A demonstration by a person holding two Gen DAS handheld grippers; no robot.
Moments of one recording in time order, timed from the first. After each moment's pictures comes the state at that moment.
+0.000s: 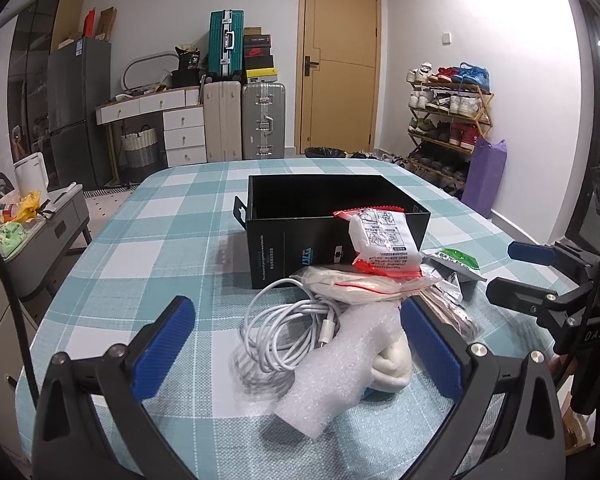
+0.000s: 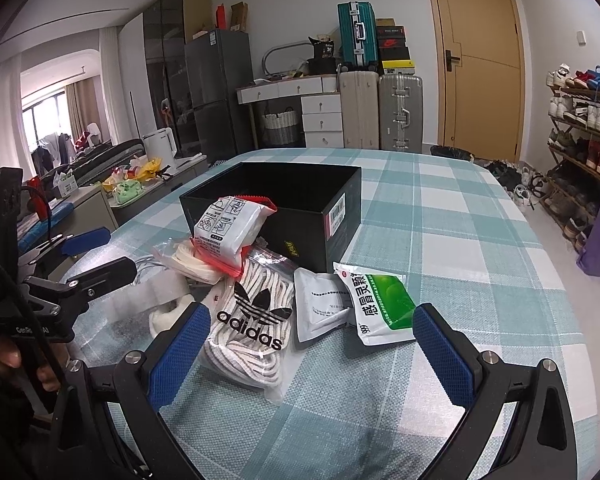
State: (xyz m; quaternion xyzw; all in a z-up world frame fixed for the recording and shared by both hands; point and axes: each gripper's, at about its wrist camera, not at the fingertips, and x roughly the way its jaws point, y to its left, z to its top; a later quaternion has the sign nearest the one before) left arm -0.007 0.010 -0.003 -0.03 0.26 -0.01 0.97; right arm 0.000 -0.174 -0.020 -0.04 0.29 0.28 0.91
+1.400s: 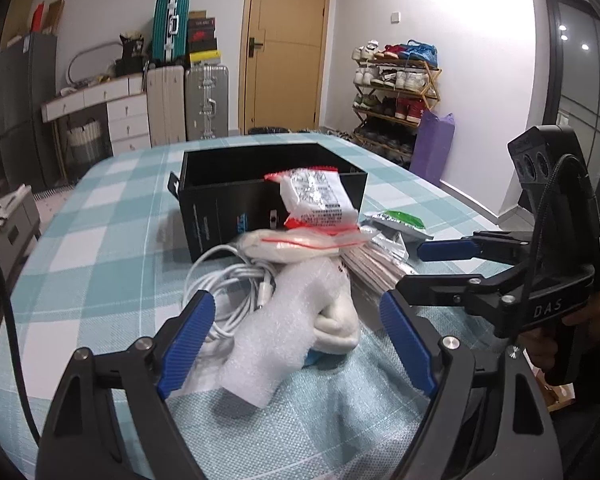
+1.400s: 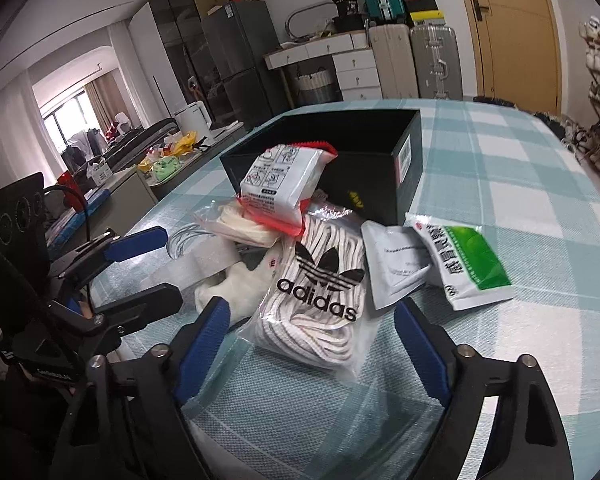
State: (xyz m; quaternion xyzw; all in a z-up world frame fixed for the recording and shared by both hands) left arm -0.013 -0.004 -0.016 -0.01 0.29 -0.12 0.95; right arm 0.006 -0.146 -0.043 0.00 0.38 0.35 0.86
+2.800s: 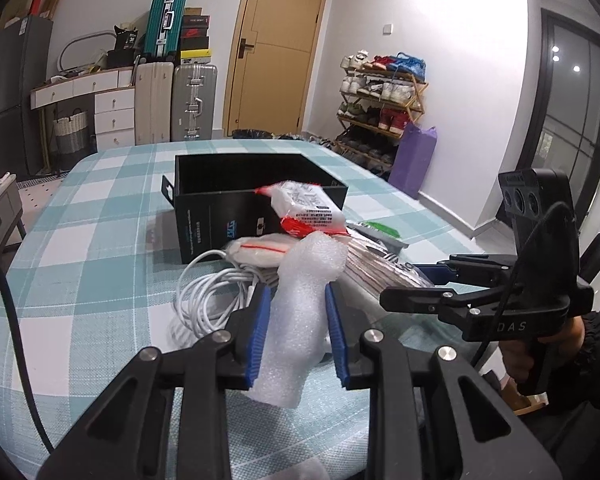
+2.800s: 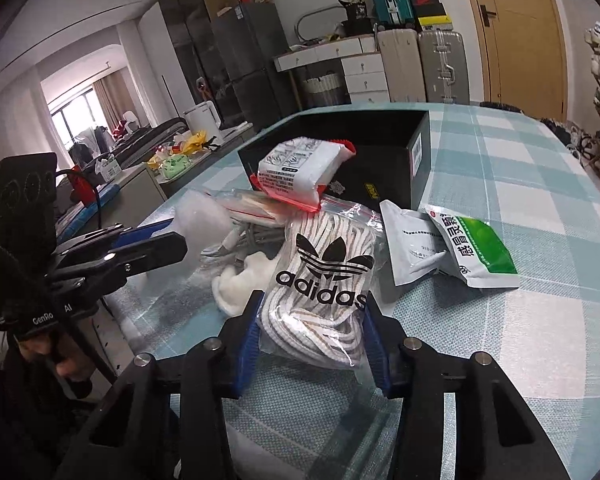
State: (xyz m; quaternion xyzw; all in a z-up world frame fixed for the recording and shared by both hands) left arm -0.028 0.008 0.002 -0.05 0.29 -0.16 0.94; right arm -0.013 -0.149 -0.041 -0.01 0.36 0.36 0.86
